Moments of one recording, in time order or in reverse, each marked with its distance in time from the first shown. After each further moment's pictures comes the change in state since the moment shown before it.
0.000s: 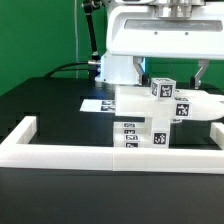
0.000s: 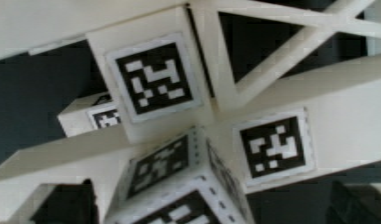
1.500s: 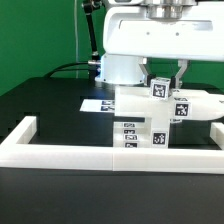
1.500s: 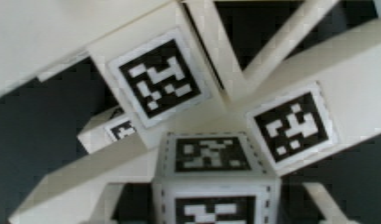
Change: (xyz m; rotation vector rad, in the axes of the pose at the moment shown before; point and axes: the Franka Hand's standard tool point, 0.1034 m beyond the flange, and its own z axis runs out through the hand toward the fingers) arm 0.002 0.008 0.001 0.000 -0.004 0.288
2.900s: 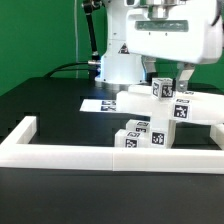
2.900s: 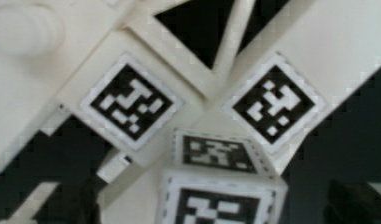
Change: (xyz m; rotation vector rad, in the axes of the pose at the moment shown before) arm -0.001 -0.003 0.000 0.008 -0.008 0.469
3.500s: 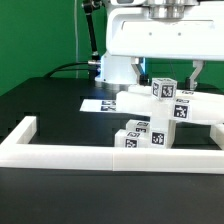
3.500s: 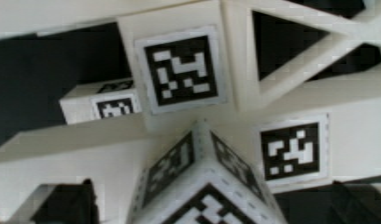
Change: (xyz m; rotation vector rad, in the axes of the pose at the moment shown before) arm -0.002 -0.002 0.000 0.014 0.026 -0.629
